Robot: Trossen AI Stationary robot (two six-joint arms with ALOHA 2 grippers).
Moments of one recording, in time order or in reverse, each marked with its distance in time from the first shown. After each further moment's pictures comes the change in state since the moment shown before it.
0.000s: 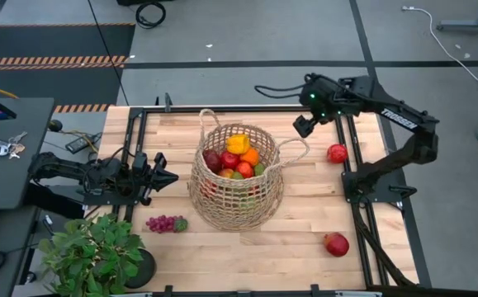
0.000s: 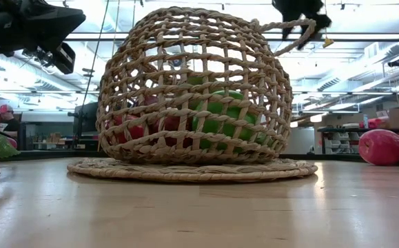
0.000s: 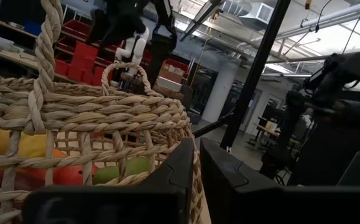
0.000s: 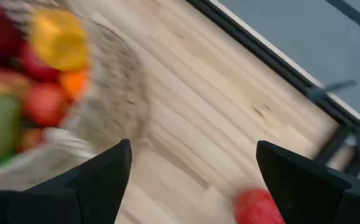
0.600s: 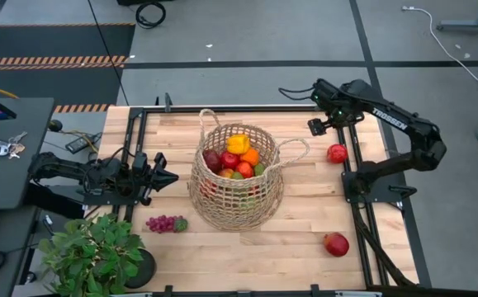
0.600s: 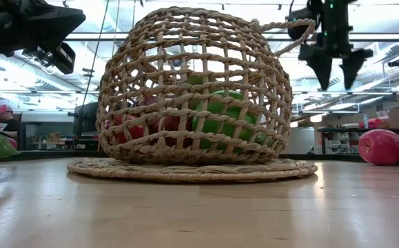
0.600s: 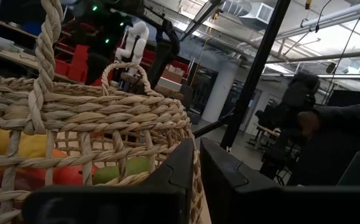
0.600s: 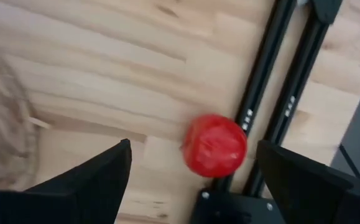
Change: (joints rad) left arm 0.000 0.000 0.000 0.000 0.000 0.000; right arm -0.337 -0.089 -0.421 -0.013 -0.014 0.124
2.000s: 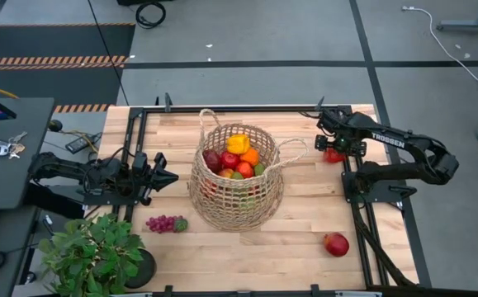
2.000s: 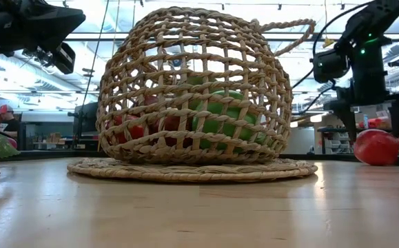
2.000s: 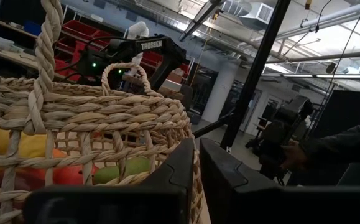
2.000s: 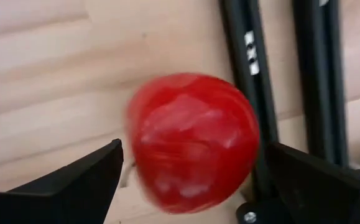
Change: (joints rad) left arm 0.000 0.000 0.000 0.000 0.000 0.000; right arm -0.078 -0.183 -0.608 0.361 0.009 0.465
